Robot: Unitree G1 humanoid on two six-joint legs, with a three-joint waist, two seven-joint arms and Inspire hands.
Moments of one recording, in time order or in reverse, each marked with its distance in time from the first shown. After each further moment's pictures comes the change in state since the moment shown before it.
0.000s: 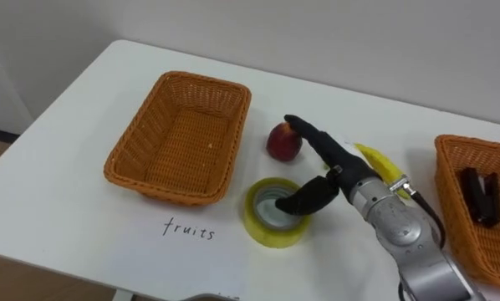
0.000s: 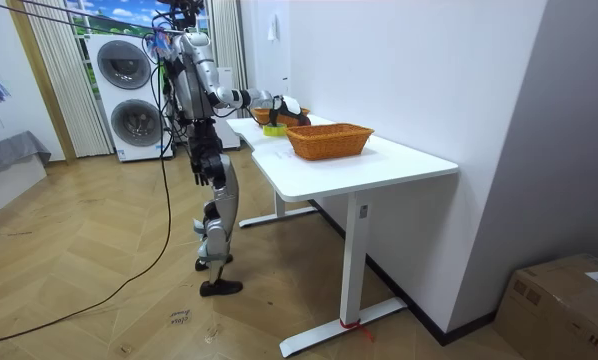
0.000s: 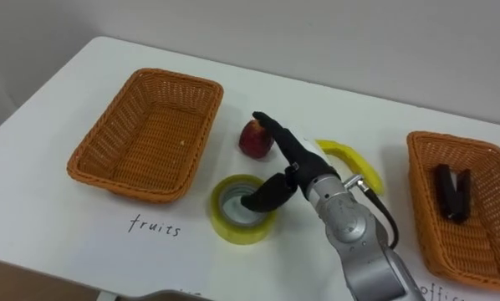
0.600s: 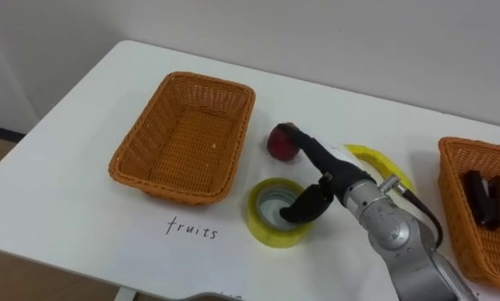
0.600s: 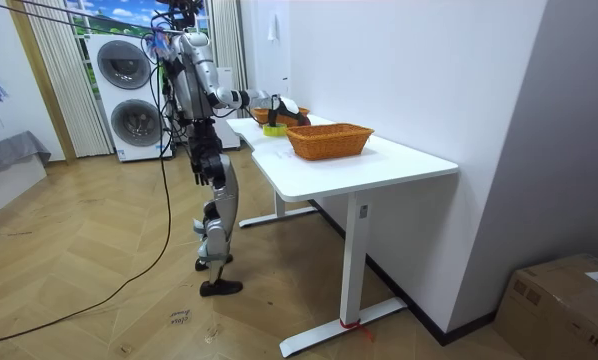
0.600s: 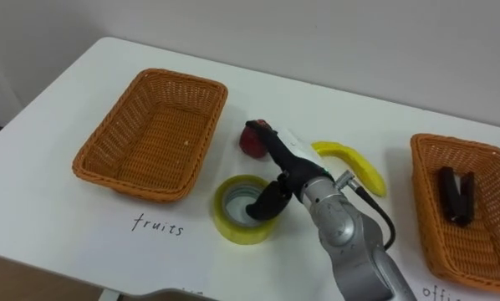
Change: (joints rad) left arm -0.009 0.003 -0.003 0.007 -0.001 0.001 0.000; right arm 0.000 0.019 0.029 0.000 -0.155 0.000 0.033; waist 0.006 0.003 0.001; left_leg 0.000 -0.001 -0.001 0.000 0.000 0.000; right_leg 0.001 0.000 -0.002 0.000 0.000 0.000
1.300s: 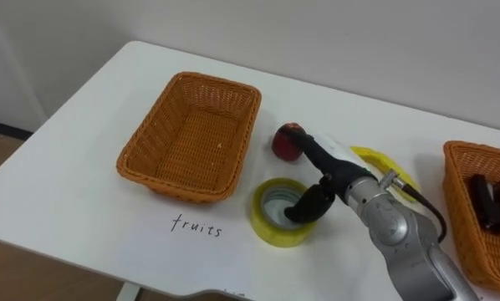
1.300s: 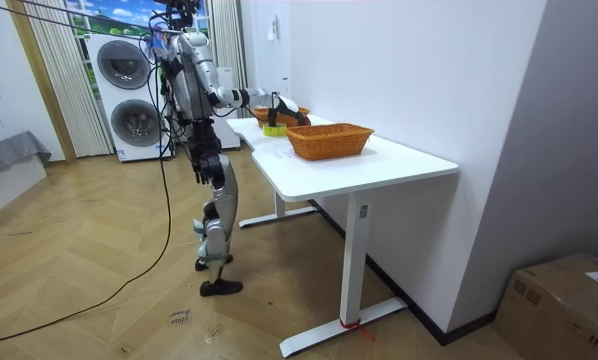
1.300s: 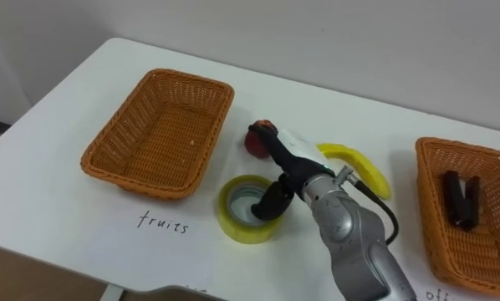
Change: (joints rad) left arm -0.031 0.000 0.024 -0.009 0.047 0.026 -0.002; right arm -0.021 0.001 -0.002 -0.004 -0.115 0.048 0.080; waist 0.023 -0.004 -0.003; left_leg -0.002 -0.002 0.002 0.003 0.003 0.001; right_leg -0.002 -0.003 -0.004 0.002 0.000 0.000
